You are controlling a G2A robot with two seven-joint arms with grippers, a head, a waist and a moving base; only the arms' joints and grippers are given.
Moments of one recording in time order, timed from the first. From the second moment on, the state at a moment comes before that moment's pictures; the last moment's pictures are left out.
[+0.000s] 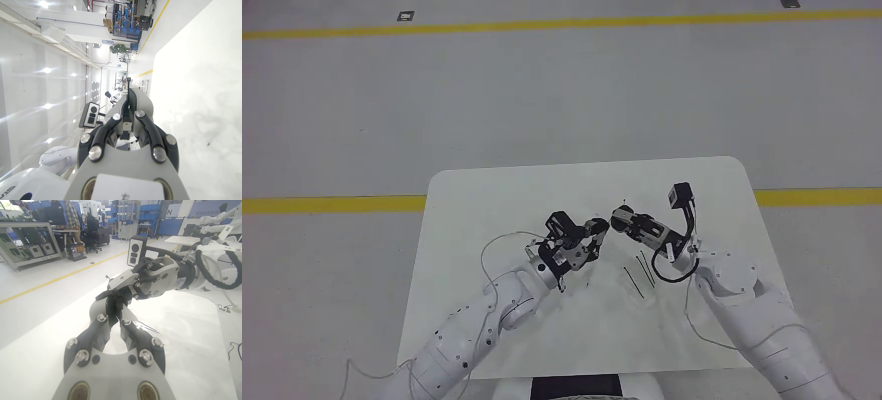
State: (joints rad) left arm 1.32 -1.21 -0.80 -1.56 1.27 -0.20 0.23; right arm -1.42 -1.04 1.17 -1.57 0.37 -0.24 0.60
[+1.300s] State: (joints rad) left arm 1.32 -1.22 -0.80 -1.55 1.26 -0.20 0.24; right arm -1.42 -1.06 1.18 -1.57 0.34 -0.22 0.61
